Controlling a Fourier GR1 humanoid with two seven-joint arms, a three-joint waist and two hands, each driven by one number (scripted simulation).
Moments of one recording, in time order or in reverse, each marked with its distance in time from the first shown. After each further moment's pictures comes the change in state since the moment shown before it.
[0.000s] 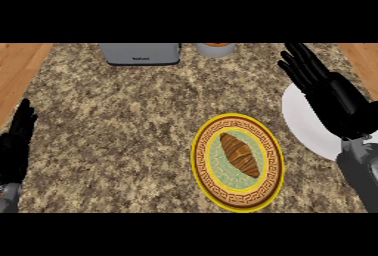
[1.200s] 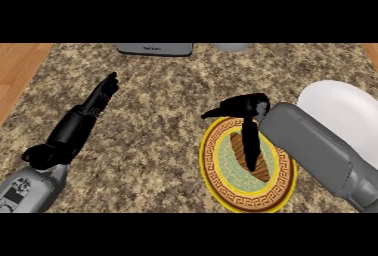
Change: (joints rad) left arm -0.234 -0.077 -0.220 -0.177 -0.039 -0.293 -0.055; right arm -0.501 0.112 0.573 0.651 0.379 0.780 0.182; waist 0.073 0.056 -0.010
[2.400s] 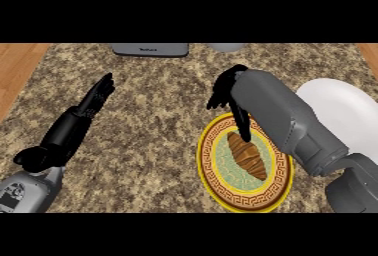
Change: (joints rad) left arm 0.039 -0.031 0.068 -0.036 -0.054 -0.054 0.036; right arm -0.339 0.239 -0.020 0.665 0.133 0.319 -0.018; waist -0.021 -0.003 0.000
